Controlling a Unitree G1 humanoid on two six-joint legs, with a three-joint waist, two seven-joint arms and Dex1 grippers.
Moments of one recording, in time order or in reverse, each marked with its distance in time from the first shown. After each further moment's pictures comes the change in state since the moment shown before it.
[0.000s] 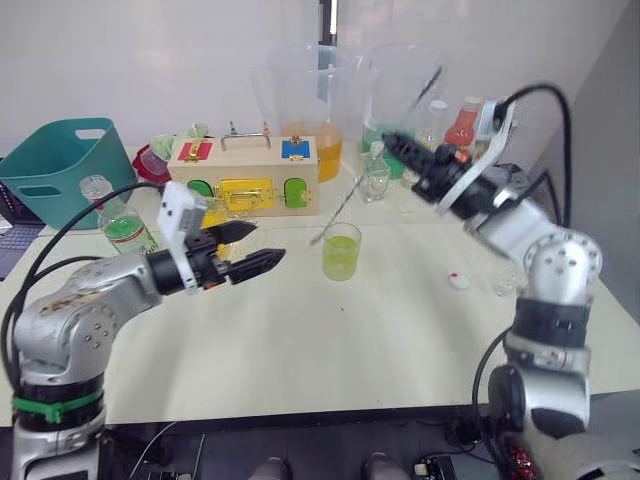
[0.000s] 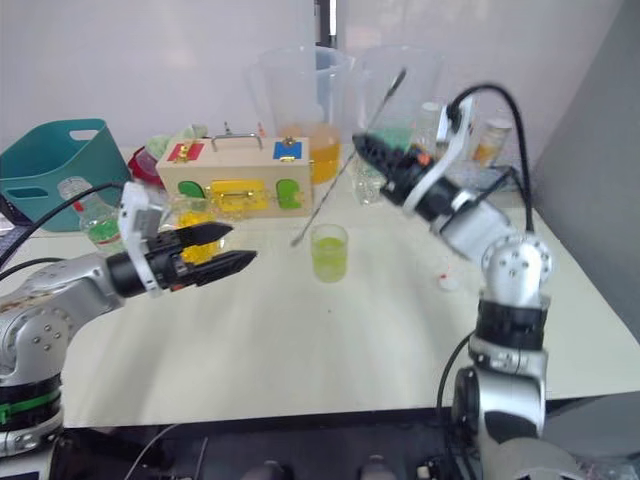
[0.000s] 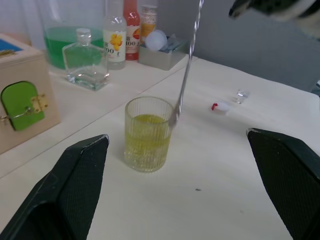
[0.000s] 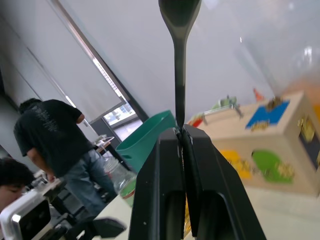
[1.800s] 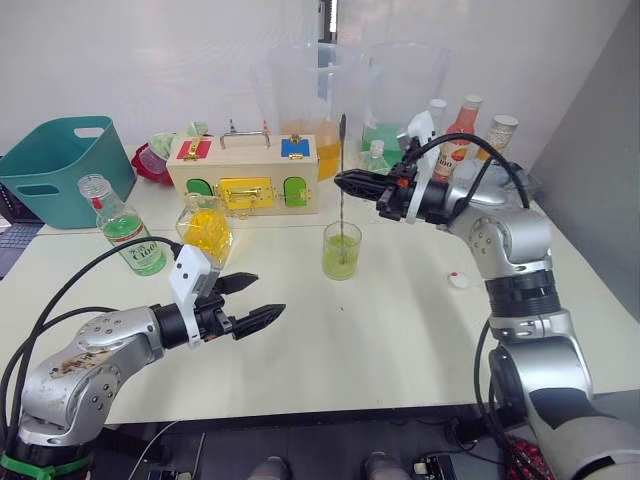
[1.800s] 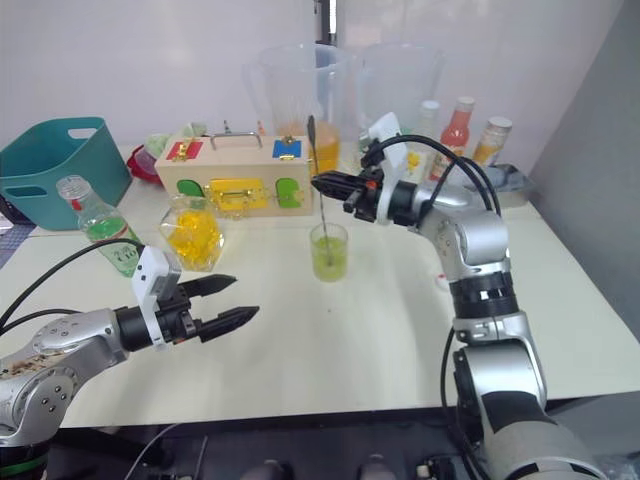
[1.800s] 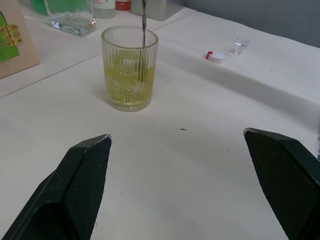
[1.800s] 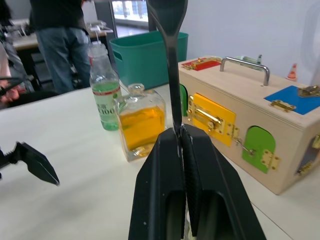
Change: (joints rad) left arm 0.254 0.018 -0.078 -0.140 0.047 -0.124 0.027; right arm -0.065 0.027 0.272 0.216 -0.626 -0.231 0.581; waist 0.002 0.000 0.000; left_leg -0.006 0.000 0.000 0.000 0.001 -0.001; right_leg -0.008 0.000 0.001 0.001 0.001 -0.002
